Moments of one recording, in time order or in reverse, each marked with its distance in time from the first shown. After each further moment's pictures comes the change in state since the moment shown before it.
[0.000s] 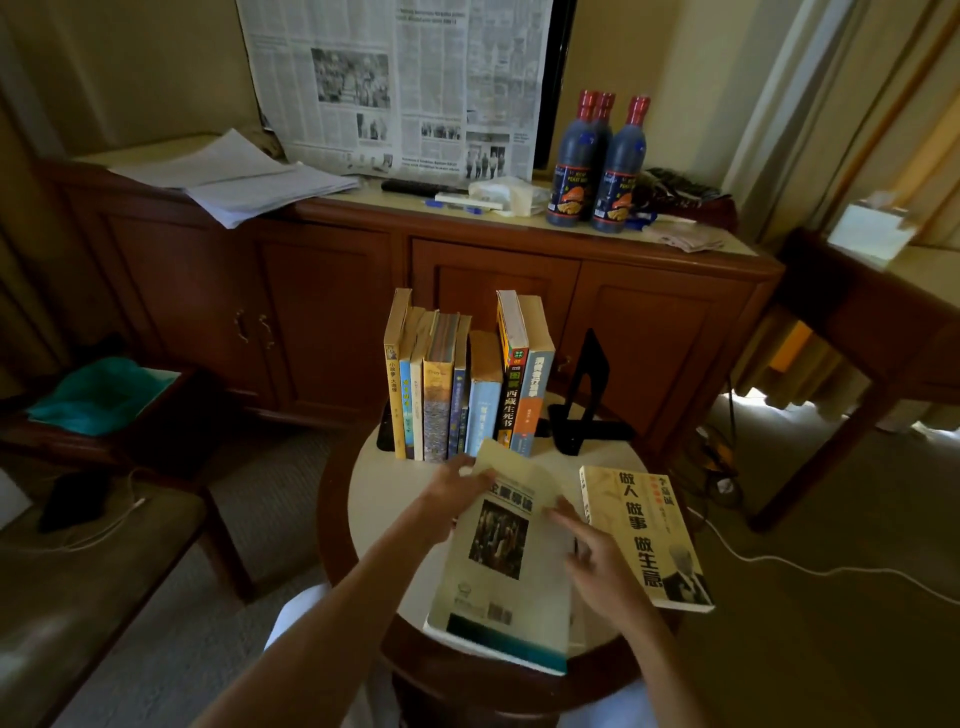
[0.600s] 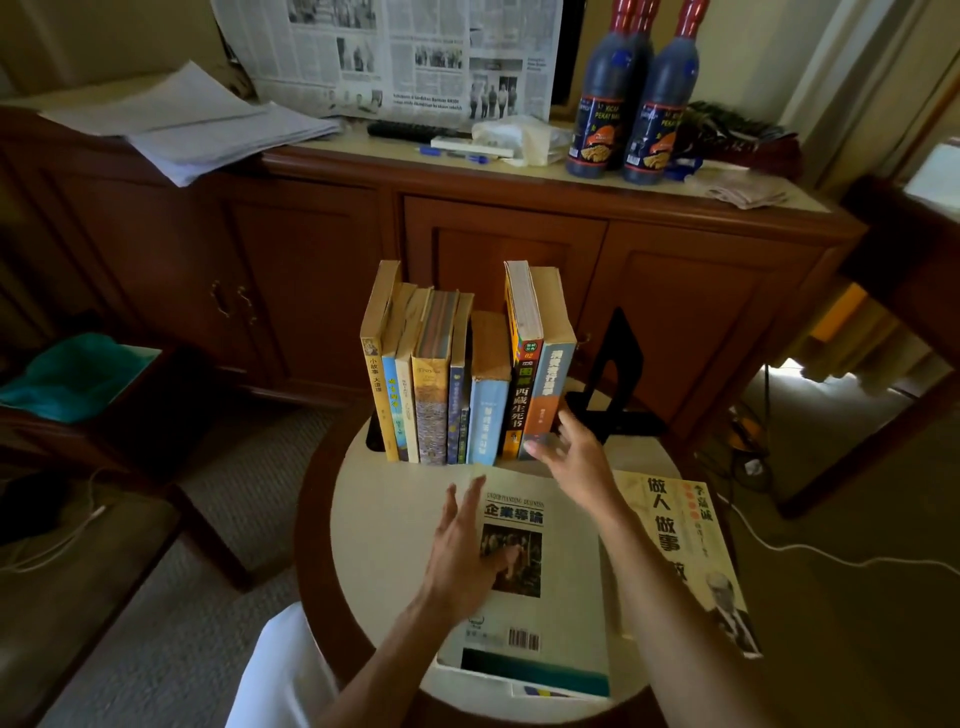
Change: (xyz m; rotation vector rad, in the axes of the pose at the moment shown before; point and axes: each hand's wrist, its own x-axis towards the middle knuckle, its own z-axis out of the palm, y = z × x) left_hand 0.035 -0.068 0.023 0.527 0.118 0.306; right_hand 0.164 -0.027 -0.007 -0.119 0.140 0.057
